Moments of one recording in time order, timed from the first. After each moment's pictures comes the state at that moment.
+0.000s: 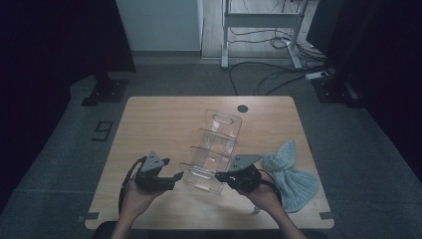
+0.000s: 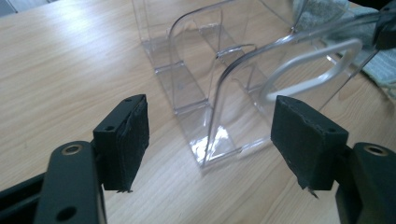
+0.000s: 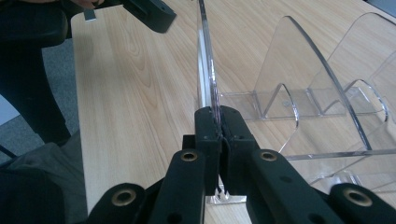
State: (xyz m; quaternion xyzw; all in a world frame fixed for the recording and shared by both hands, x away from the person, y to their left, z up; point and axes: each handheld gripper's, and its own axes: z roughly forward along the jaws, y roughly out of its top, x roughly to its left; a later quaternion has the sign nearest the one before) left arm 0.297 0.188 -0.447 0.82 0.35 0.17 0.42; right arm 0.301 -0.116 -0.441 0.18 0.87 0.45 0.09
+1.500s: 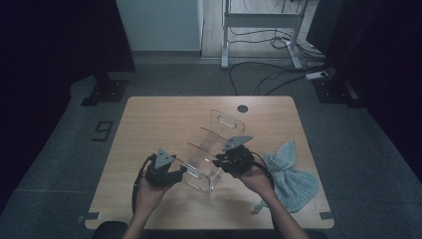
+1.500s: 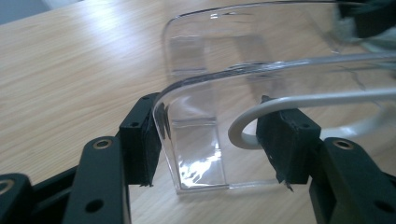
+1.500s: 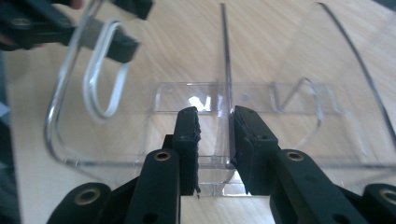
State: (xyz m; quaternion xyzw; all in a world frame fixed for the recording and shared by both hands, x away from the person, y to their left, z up) left arm 0.313 0.173 -0.464 0.80 0.39 0.21 0.40; right arm 0.351 -0.100 -0.438 0.25 0.87 0.41 0.10
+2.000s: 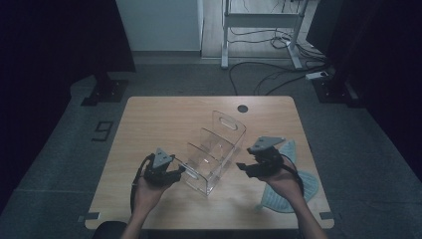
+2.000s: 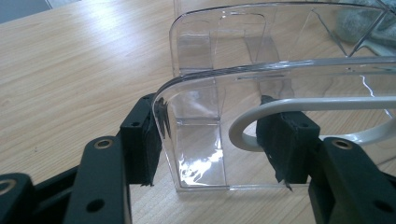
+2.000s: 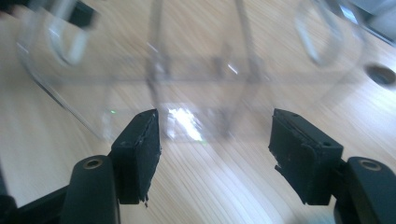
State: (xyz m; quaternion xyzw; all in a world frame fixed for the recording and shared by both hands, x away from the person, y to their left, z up) left arm 0.314 0.175 -0.465 0.80 0.39 0.21 0.40; right arm 0.331 -0.182 -0.418 0.30 0.86 0.39 0.16
